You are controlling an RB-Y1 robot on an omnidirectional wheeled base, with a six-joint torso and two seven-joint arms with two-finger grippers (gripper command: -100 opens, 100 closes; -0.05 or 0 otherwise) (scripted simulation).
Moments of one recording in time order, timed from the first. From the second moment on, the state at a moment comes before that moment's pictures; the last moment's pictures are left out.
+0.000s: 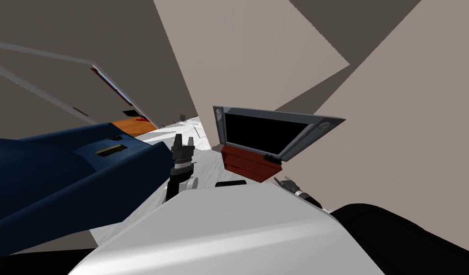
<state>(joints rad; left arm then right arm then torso) 0.51 0.04 -0.04 -2.23 -0.02 -0.55 0.07 0.86 -0.83 0.05 -1.61 -0.04 -0.29 0.90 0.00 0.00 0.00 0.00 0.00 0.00</state>
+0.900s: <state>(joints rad) 0.51 0.04 -0.04 -2.23 -0.02 -0.55 0.07 0.92 -1.02 0.08 -1.47 -0.04 -0.20 1.12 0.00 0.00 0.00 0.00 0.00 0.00</state>
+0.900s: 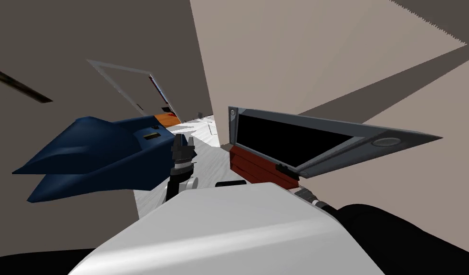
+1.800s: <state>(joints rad) 0.51 0.04 -0.04 -2.23 -0.02 -0.55 0.07 0.95 -1.19 0.13 -1.39 -0.05 -0.10 1.32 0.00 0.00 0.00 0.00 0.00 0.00</state>
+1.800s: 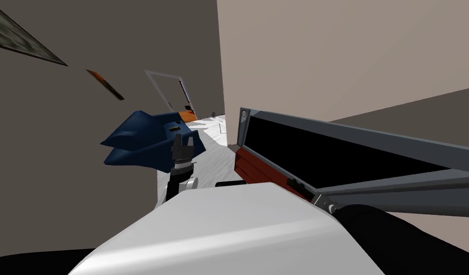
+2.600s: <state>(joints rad) 0.51 0.04 -0.04 -2.23 -0.02 -0.55 0.07 0.90 -1.17 0.17 -1.34 -0.02 -0.06 1.36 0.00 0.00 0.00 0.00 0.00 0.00</state>
